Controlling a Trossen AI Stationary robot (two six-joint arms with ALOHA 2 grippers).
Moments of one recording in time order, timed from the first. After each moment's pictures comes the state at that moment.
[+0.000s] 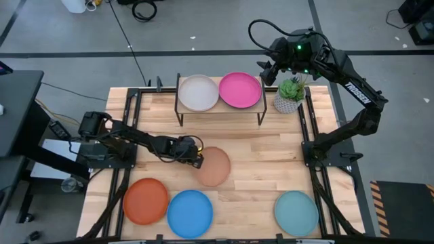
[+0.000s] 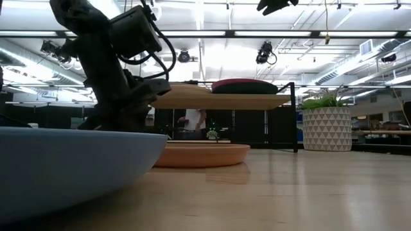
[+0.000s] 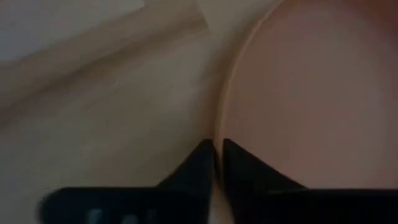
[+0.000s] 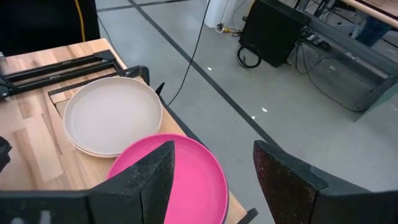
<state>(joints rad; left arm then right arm) -0.12 1.63 0.73 -0.17 -0.16 -1.19 -0.53 1.37 1.86 -0.97 0.19 -0.10</state>
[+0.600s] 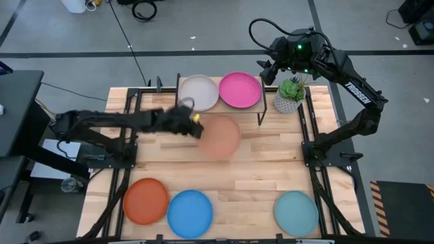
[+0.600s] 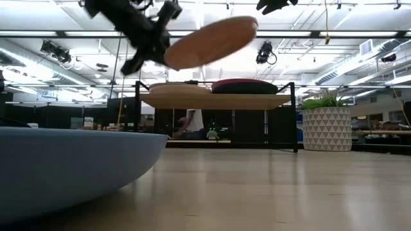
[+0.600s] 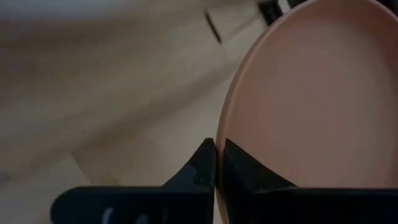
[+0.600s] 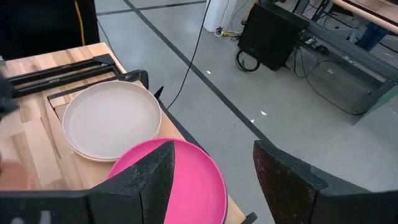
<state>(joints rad) 0.14 1.30 0.93 -0.27 -0.11 -0.95 -0.53 1.37 1.86 -0.96 0.19 -0.10</state>
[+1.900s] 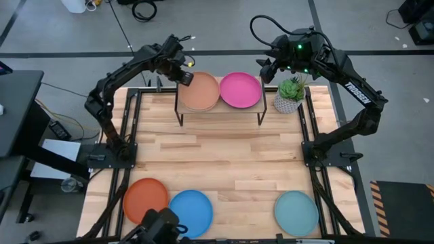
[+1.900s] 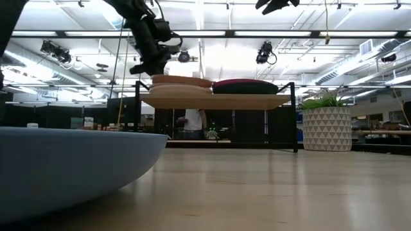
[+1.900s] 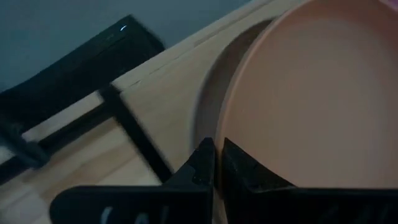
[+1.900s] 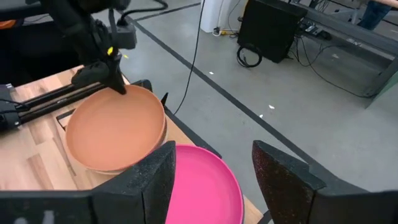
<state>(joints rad) 0.84 1.76 1.70 -1.05 0.12 -0.20 -0.53 1.37 1.86 -0.95 0.19 0.03</state>
